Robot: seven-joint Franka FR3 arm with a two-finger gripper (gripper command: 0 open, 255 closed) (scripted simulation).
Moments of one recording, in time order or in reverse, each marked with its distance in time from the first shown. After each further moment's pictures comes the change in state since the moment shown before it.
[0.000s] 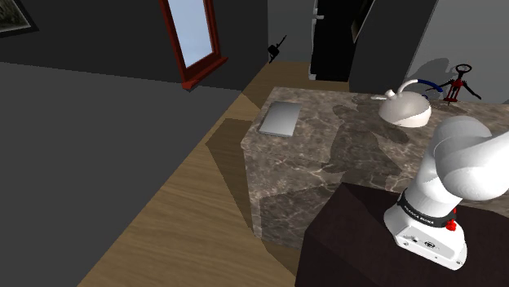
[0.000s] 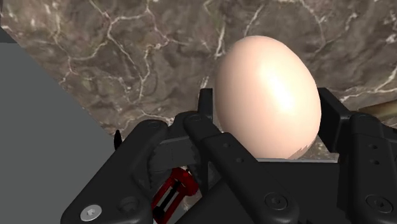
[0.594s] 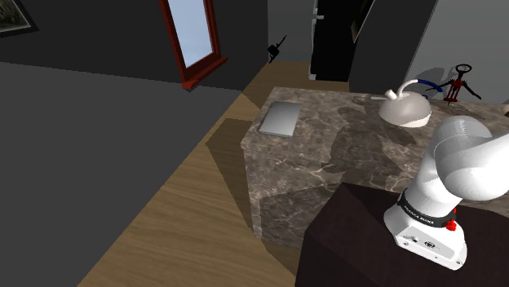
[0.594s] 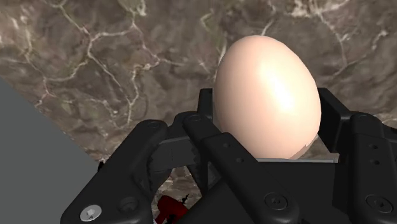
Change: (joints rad) arm 0.017 -0.042 -0.061 -0.053 -0.051 0.084 0.017
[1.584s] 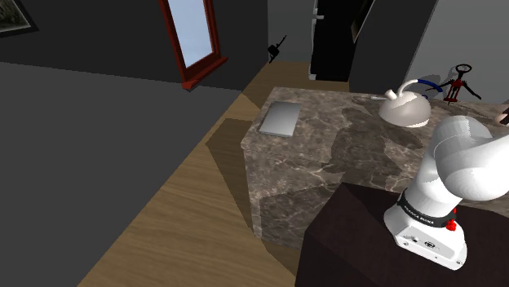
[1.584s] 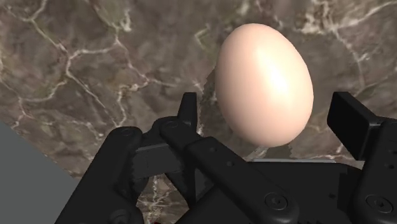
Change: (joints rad) arm 0.011 -0.031 -0.045 -0.033 -0.039 0.058 0.012
